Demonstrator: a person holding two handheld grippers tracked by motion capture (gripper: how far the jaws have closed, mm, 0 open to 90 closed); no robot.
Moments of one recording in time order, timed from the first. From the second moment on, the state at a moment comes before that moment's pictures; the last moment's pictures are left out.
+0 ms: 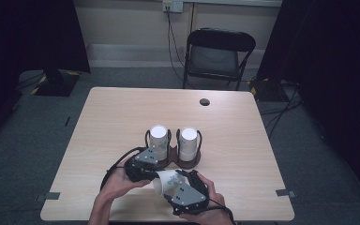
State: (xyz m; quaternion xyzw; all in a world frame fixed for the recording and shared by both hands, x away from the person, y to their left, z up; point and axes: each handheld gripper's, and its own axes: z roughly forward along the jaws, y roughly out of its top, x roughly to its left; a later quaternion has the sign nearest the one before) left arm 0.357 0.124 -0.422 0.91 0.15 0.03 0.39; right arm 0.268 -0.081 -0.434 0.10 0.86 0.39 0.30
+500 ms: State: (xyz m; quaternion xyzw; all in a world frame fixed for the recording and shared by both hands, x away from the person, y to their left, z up) left arm 0.359 0.121 -0.420 0.90 0.16 0.01 0.41; right arm 0.272 -0.061 -0.442 0.06 0.87 0.35 0.34
